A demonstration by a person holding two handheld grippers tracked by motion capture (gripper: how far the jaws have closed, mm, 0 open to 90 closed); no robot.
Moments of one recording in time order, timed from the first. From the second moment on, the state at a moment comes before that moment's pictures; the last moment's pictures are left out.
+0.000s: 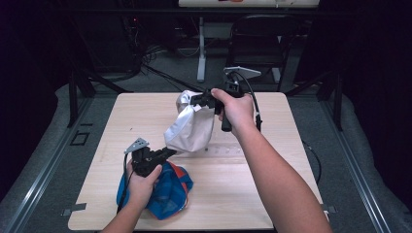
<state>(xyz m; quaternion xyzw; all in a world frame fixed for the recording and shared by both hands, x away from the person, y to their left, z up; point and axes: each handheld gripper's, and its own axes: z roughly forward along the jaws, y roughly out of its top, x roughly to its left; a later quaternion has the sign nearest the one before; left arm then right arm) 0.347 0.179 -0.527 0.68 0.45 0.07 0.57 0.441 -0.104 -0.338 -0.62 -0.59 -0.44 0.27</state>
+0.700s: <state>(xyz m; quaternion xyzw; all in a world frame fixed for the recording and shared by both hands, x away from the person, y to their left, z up) 0.332 0.171 -0.525 0.73 0.44 0.12 0.51 0.441 -0.124 -0.358 -0.63 -0.60 -0.44 0.23</state>
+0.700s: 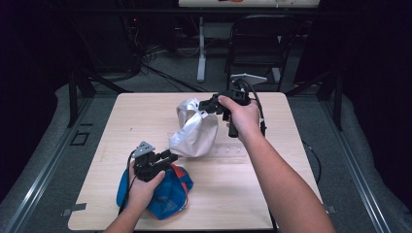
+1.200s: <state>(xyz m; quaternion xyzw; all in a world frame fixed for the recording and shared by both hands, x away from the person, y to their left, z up) 0.305 0.221 -0.518 0.72 0.48 0.17 0.48 0.401 -0.160 -0.355 -0.60 -0.65 -0.44 0.17</state>
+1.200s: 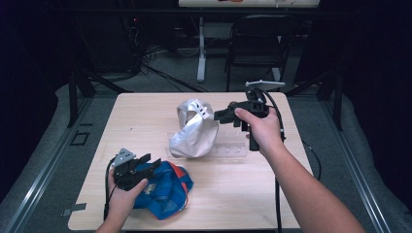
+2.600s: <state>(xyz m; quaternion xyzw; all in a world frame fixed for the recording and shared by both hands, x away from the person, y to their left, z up) 0.305 0.277 -0.547 0.70 0.53 0.17 0.44 0.326 -0.126 -0.511 -0.54 -0.72 -0.40 0.14</state>
